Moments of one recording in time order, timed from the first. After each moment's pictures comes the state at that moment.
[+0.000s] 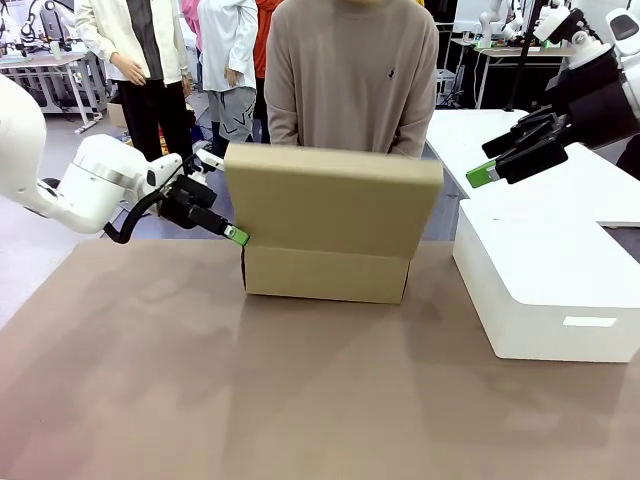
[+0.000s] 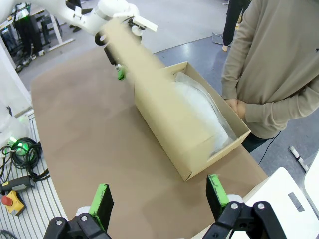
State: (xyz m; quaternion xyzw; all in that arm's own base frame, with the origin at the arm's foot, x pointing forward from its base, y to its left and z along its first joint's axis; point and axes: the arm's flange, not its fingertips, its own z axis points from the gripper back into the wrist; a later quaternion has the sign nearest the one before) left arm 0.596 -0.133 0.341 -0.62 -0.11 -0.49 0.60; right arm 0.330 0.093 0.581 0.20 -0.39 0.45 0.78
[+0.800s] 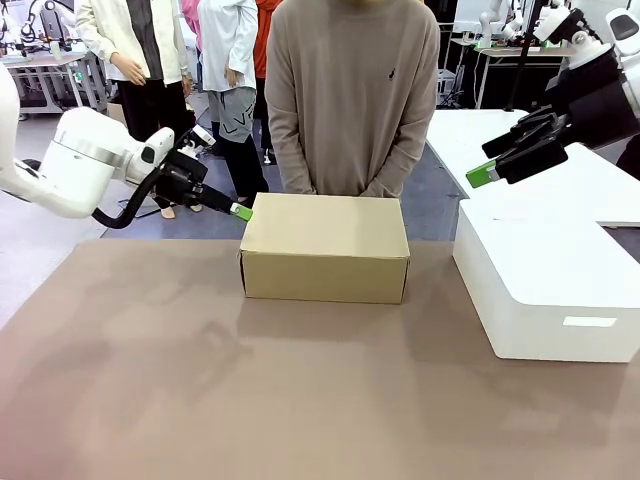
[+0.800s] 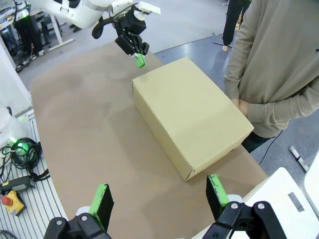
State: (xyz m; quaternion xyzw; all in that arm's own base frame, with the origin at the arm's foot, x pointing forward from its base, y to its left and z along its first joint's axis) left arm 0.606 -0.121 0.382 -0.52 -0.21 -0.44 0.70; right arm 0.330 0.093 0.581 0.20 -0.39 0.45 0.78
